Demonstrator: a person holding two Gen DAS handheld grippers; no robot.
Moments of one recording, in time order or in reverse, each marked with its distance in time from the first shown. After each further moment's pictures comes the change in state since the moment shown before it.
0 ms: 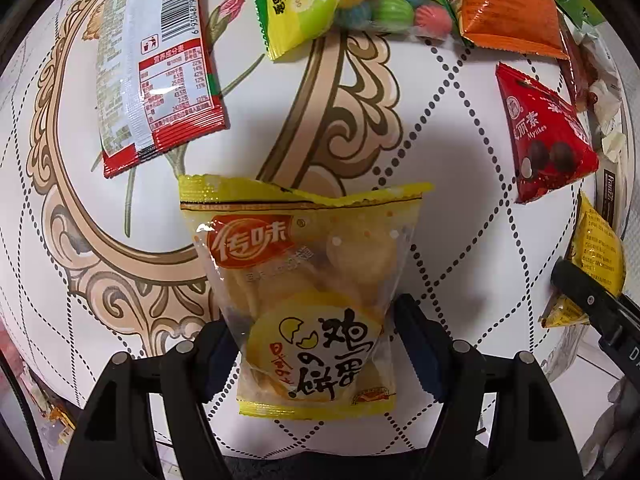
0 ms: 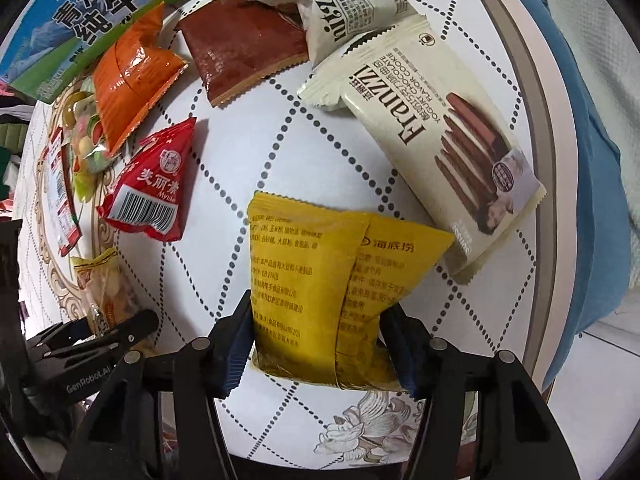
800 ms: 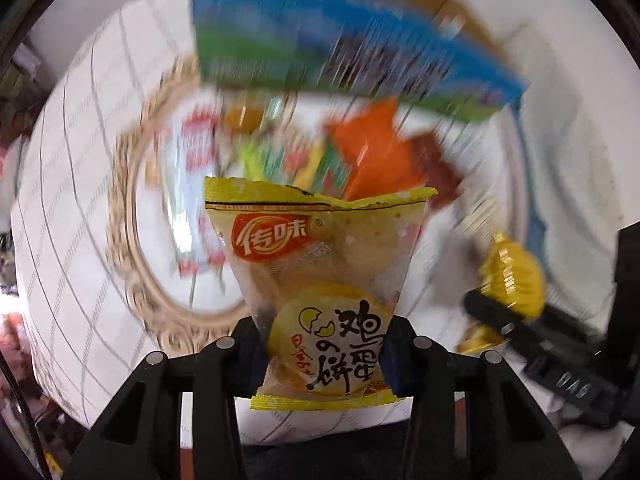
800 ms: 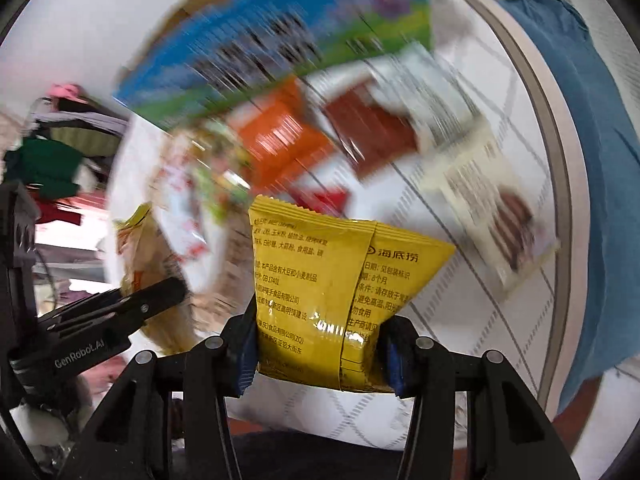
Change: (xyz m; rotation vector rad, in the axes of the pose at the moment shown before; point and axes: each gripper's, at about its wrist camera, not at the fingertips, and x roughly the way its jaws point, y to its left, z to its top) left arm -0.165 -0.009 -0.019 0.063 -0.260 -0.173; right arm -0.094 0.051 0.020 -0.086 -0.136 0.296
